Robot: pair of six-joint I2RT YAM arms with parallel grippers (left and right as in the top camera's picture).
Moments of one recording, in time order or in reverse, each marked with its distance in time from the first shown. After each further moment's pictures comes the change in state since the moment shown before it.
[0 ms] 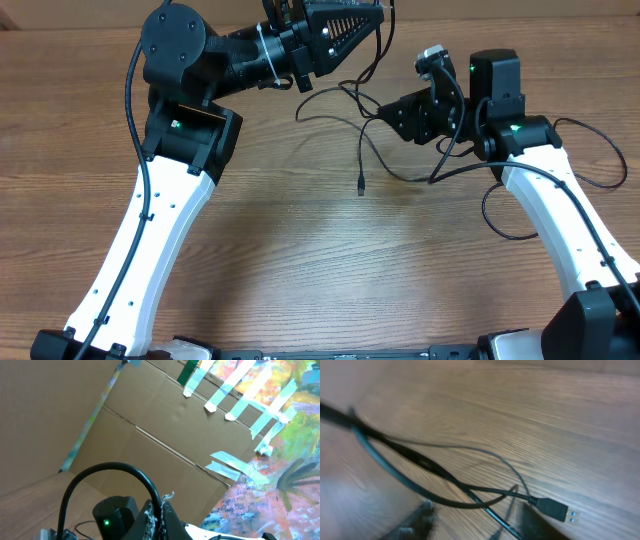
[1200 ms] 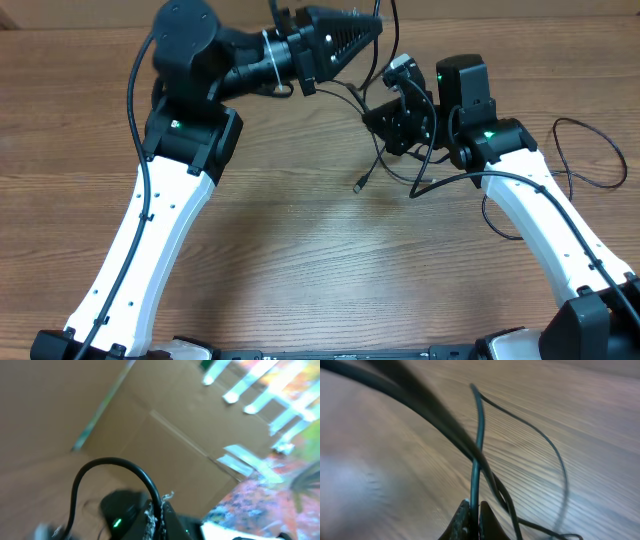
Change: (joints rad) left arm 0.000 0.000 0.001 -0.215 -0.017 0.103; right arm 0.116 0.000 0.000 -0.016 0.080 -0.024
